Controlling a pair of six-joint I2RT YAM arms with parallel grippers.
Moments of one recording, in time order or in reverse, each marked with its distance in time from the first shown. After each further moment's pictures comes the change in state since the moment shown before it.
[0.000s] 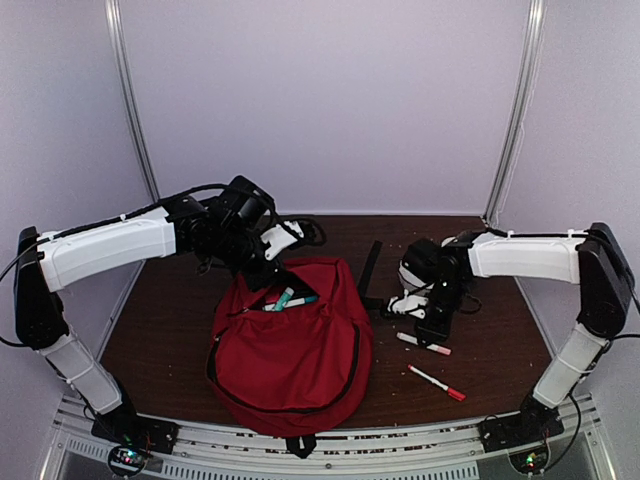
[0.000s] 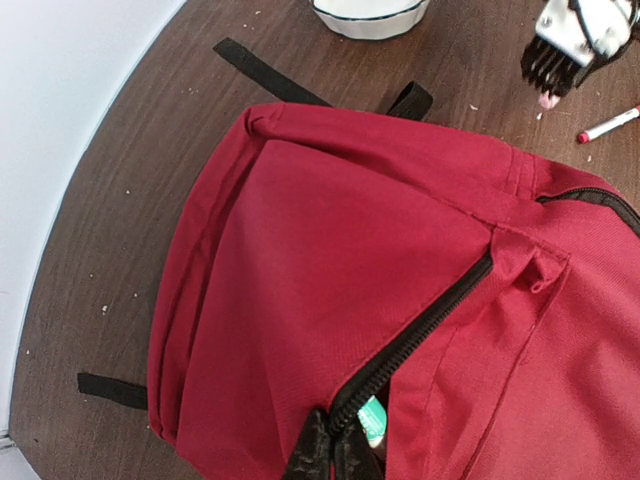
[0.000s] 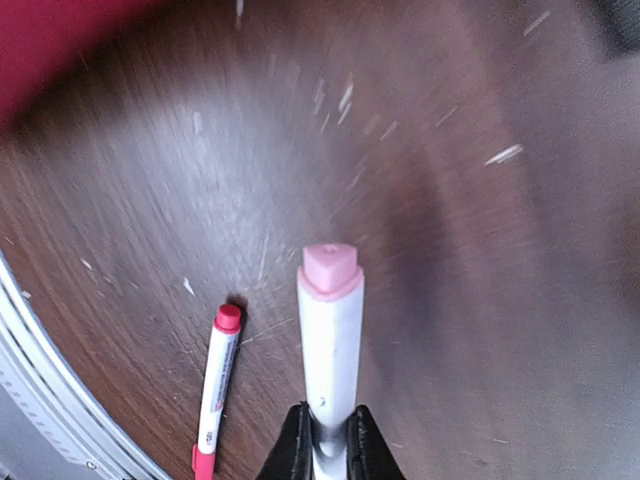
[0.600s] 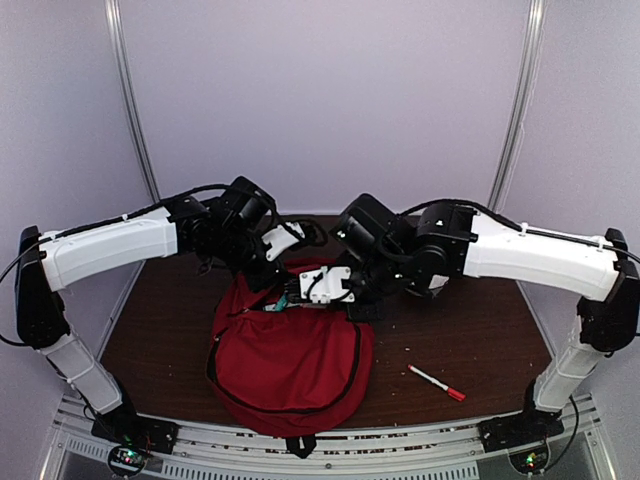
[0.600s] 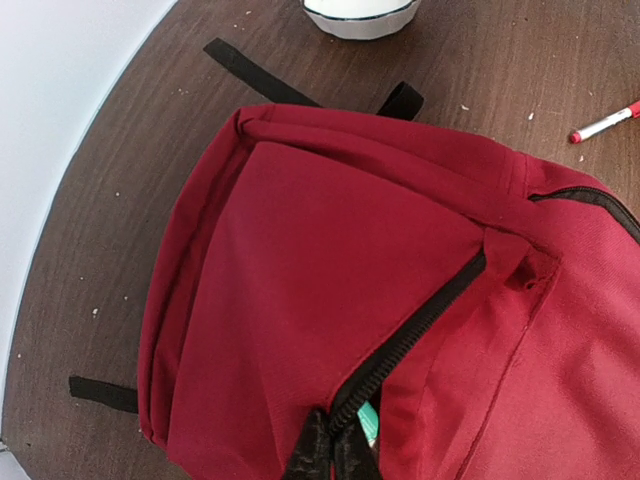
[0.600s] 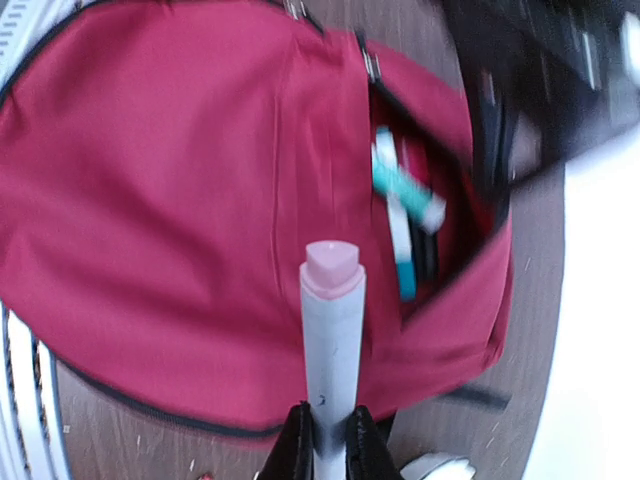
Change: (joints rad) left arm 0.000 0.007 0.002 0.000 0.030 -0.004; right arm 0.454 -0.015 0.472 0.107 0.212 -0.158
